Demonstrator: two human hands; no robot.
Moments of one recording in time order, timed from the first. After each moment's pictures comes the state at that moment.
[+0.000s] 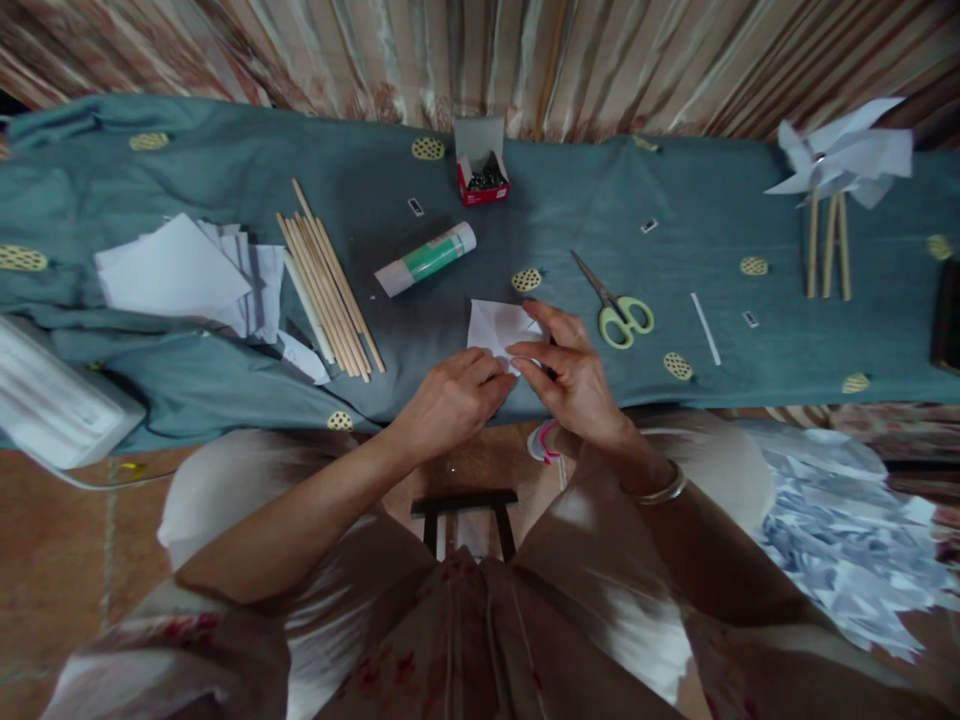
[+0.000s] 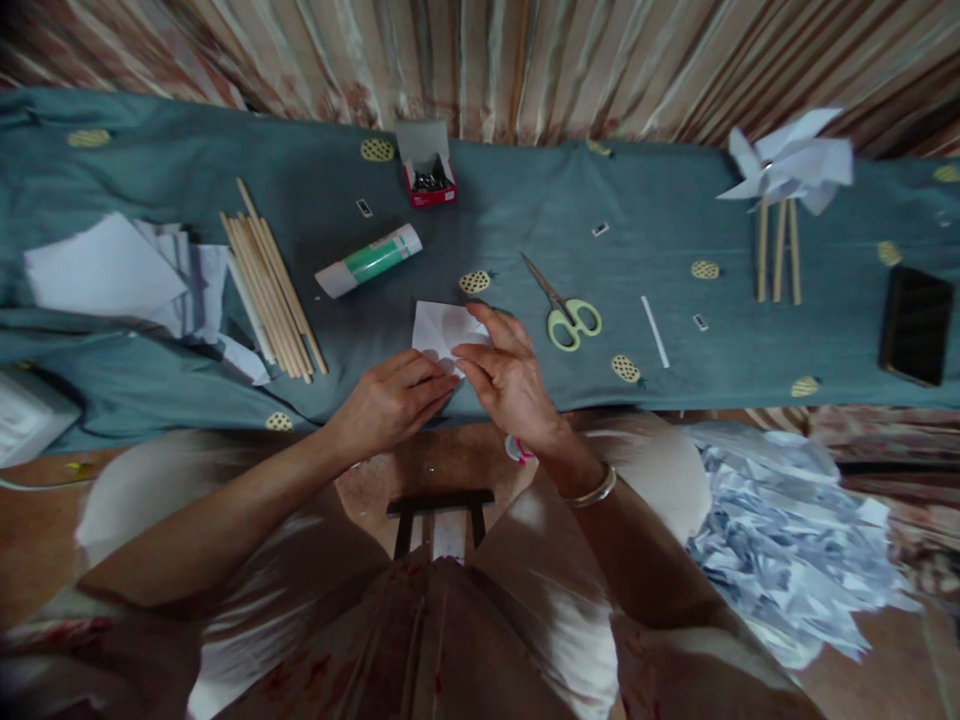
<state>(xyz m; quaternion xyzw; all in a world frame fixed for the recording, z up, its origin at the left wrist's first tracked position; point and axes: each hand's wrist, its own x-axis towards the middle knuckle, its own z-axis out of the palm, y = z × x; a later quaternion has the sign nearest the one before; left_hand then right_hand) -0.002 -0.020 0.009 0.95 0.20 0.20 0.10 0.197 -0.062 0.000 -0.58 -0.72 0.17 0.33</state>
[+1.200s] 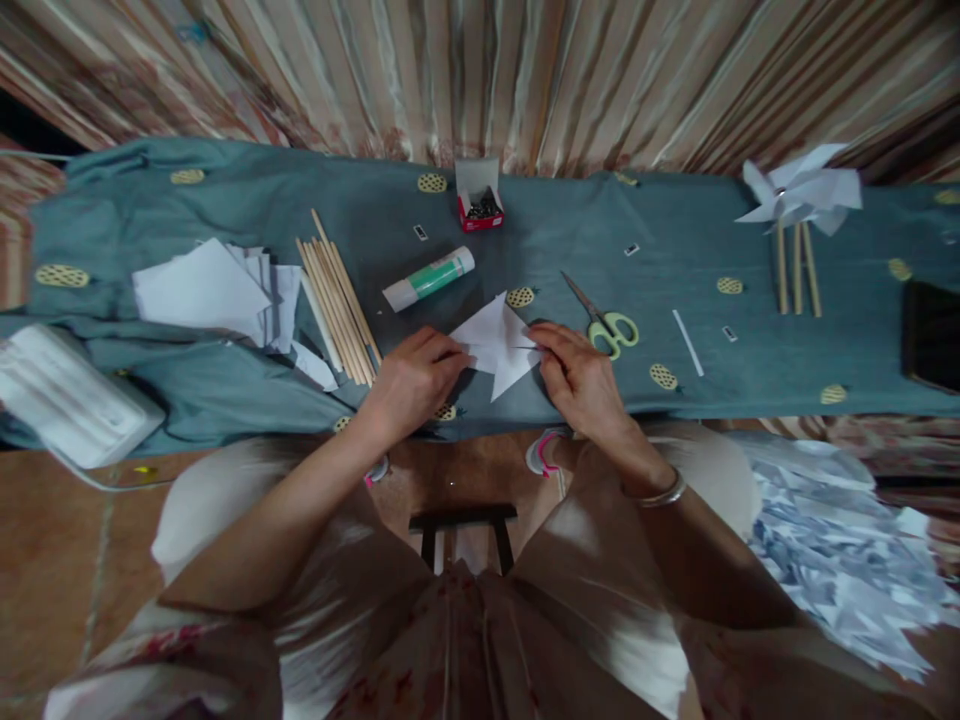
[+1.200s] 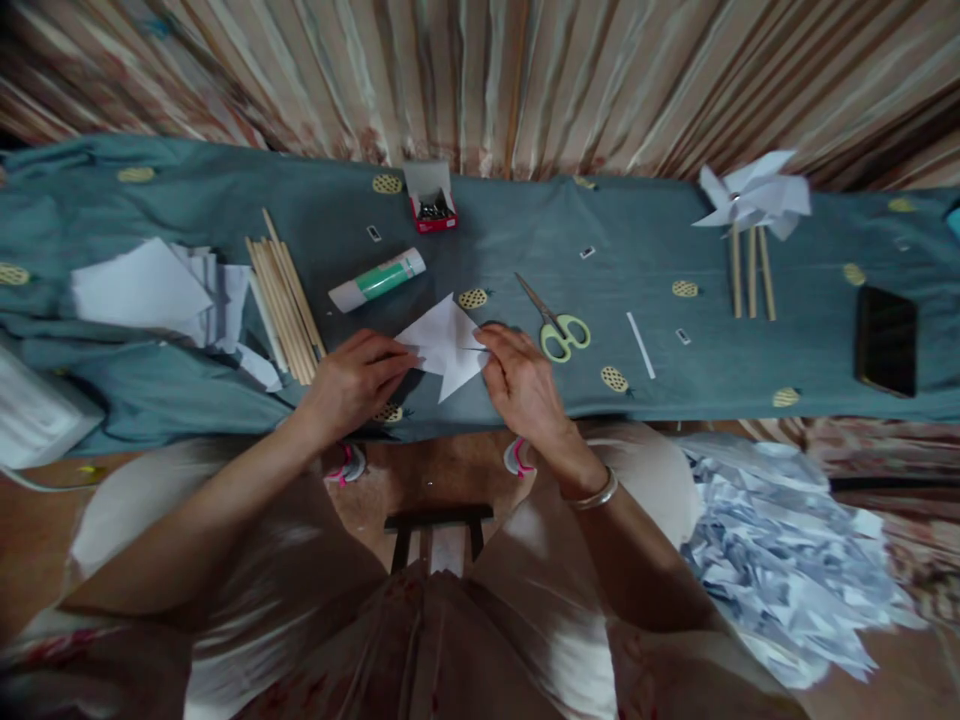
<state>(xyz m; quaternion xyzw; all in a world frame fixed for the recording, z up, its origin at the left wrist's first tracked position) -0.031 0.008 0.013 0.94 0.26 0.23 0.07 0.208 -0.061 0.011 -0.62 -0.70 0.15 0.33</state>
